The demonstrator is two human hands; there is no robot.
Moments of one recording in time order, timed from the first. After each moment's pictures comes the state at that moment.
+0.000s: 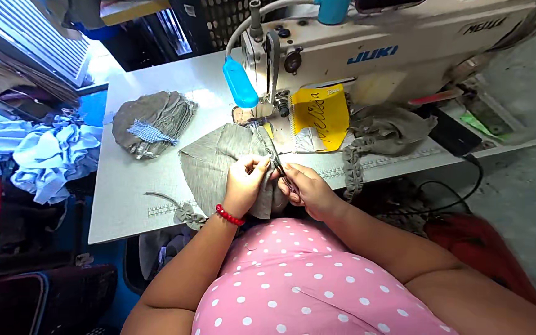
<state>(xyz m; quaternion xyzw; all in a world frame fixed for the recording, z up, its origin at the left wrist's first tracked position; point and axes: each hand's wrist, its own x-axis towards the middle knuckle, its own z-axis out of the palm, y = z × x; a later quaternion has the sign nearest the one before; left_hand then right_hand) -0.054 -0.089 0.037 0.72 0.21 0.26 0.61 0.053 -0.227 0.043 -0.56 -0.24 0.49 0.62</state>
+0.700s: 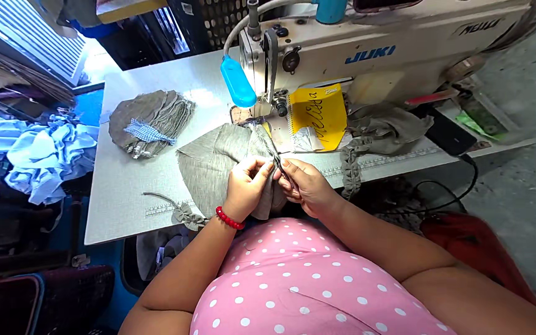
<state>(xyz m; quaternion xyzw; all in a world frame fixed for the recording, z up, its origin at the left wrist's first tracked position) -0.054 -0.094 0.036 0.74 0.16 0.28 0.58 0.052 -0.223 0.046 -0.52 -0.21 0.49 0.67</state>
